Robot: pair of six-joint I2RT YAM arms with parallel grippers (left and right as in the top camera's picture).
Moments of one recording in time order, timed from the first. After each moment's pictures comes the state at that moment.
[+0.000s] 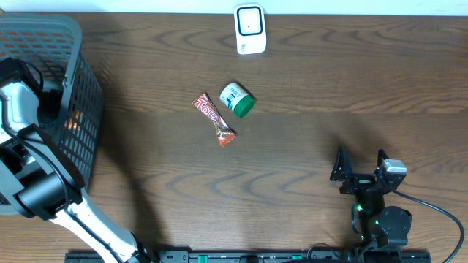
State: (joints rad) left arm 0.58 2.10 1.63 -0.93 -0.01 -0.75; right arm -0.01 0.01 0.01 -0.07 -0.02 0.25
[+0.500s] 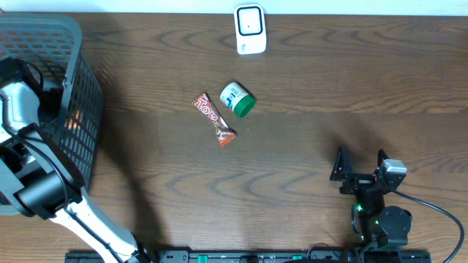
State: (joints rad) left arm 0.58 2.11 1.63 -0.90 0.00 -0.75; right arm -0.01 0.01 0.01 -0.07 -0.02 0.25
